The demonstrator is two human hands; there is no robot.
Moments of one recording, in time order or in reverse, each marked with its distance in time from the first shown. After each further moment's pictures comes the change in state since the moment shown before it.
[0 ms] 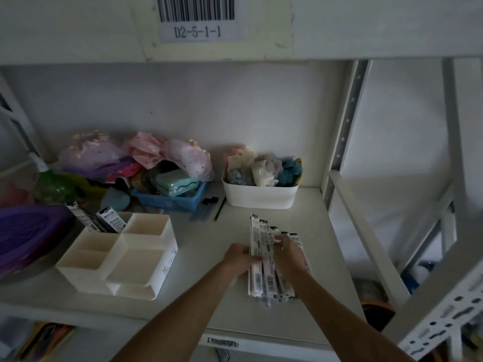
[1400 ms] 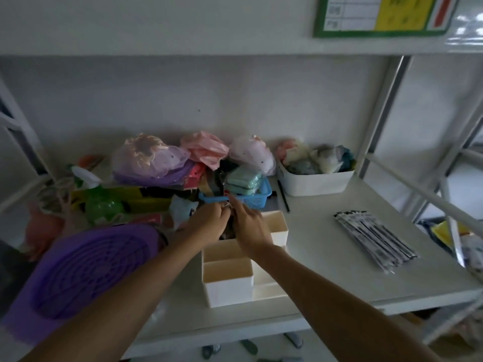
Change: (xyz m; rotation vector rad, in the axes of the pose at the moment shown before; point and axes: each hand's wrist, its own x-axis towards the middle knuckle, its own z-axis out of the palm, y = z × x) left_hand -0.005 -0.019 -0.347 0.826 0.175 0.512; right_hand -0.041 -0.244 0.253 -0.359 0.221 -0.513
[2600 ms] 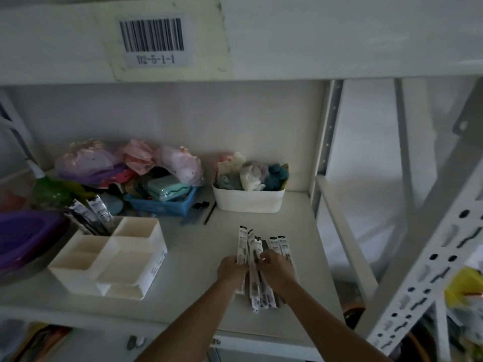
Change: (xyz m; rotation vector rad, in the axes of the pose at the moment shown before) left_hand 0.016 0.298 0.244 -0.755 0.021 -0.685; right_hand -0.086 0.328 -0.162 0.288 -0.378 0.435
